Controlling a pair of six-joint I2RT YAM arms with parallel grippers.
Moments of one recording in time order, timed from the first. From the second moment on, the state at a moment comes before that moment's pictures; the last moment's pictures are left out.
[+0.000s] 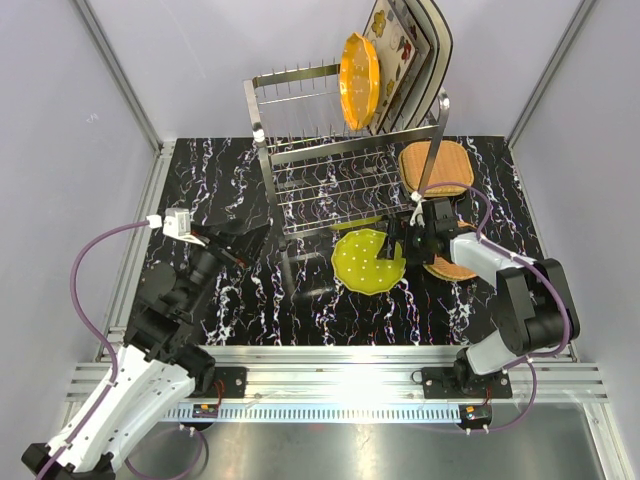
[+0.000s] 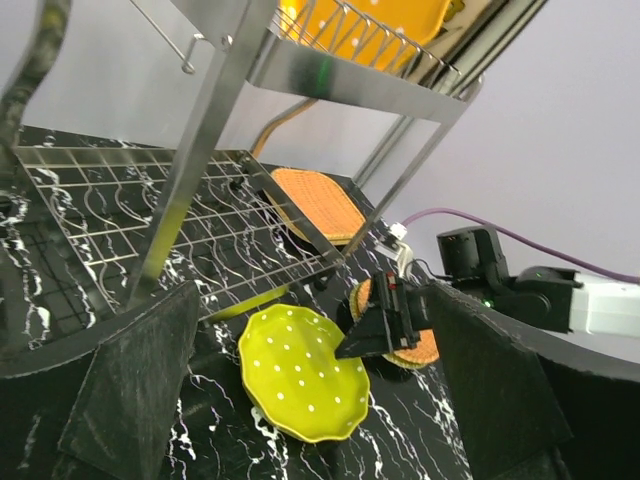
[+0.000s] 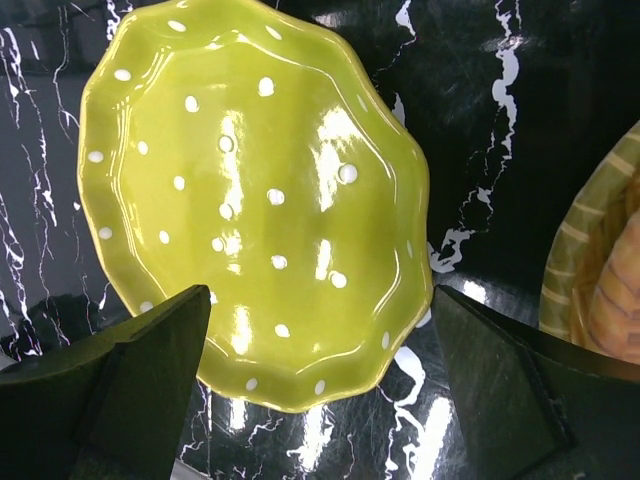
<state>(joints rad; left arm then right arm) -0.51 0.47 0.56 0.09 0.00 -0.56 0.24 1.54 0.82 -0.23 -0.32 0.34</state>
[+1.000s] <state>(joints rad) -0.63 1.10 1.45 -0.29 -0.10 -0.41 0.14 1.10 1.04 -0.57 -0.62 -0.05</state>
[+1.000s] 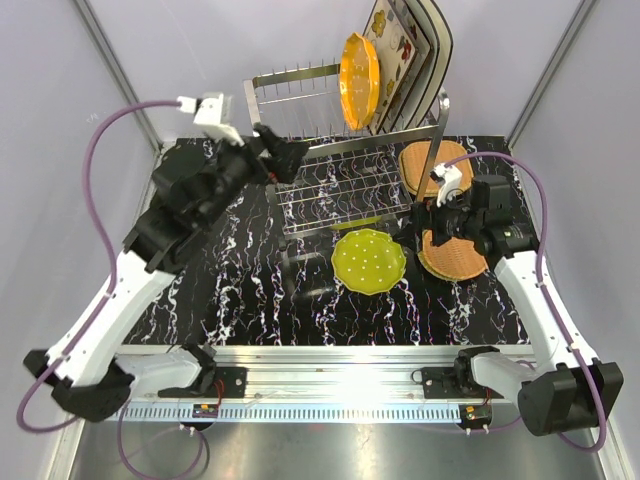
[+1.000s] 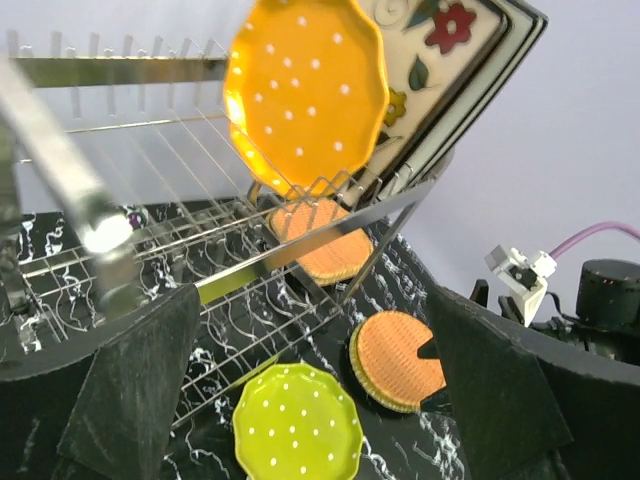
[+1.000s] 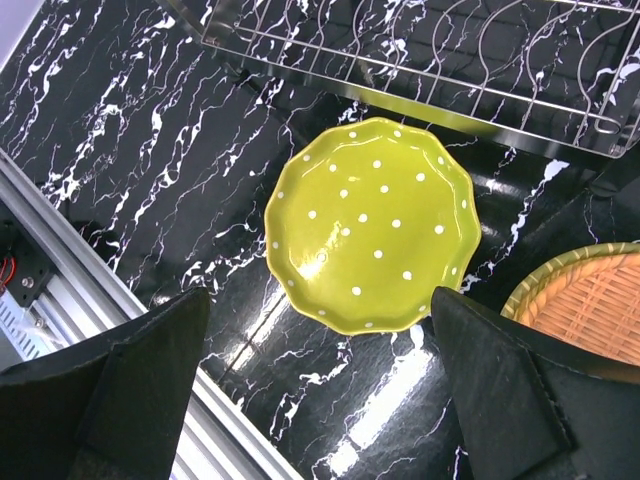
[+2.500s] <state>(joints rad) -0.60 2.02 2.34 -0.23 0.09 -0.67 0.05 1.03 1.03 -0.59 -0.65 0.07</state>
